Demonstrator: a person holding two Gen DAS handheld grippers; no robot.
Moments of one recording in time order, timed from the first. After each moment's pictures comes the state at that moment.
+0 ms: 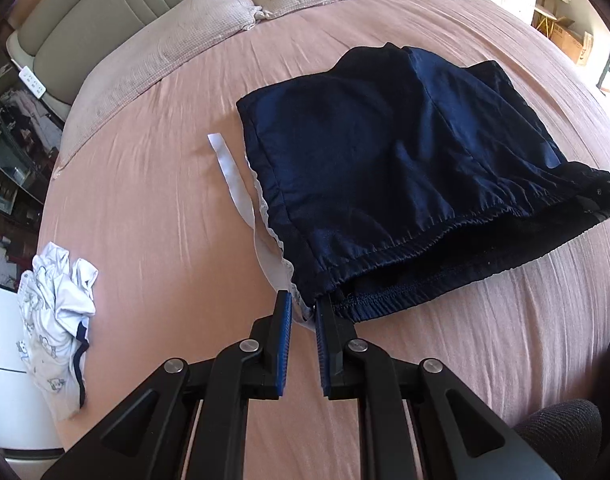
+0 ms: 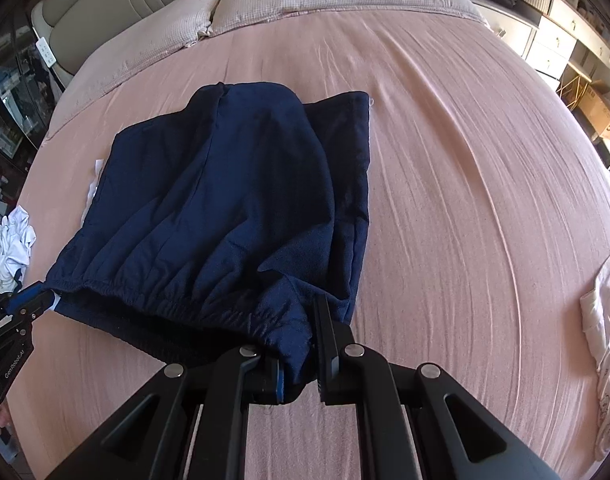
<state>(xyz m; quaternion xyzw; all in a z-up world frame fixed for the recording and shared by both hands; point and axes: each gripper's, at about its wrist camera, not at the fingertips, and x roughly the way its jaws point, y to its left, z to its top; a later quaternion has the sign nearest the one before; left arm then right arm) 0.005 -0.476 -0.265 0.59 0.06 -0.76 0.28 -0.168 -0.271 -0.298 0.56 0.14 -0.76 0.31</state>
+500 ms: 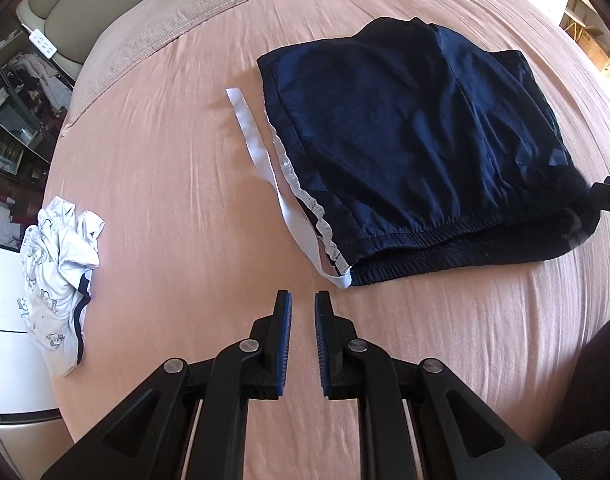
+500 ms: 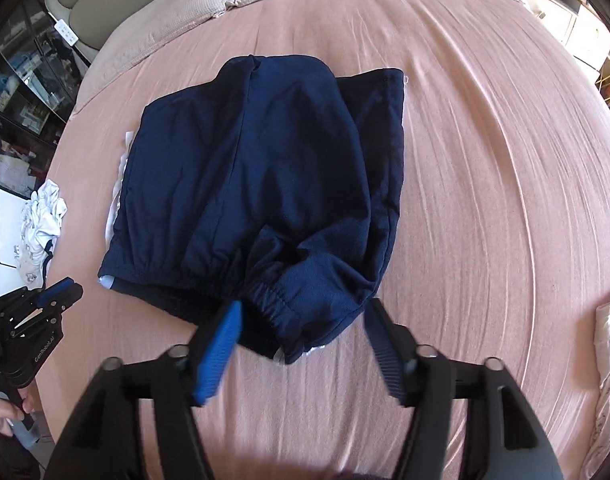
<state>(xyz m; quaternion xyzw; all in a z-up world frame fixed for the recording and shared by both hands) 0.019 -0.486 -0.255 0.62 0.11 -0.72 0.29 -0.166 -0.274 -0.286 0.60 0.14 -0.70 0.36</state>
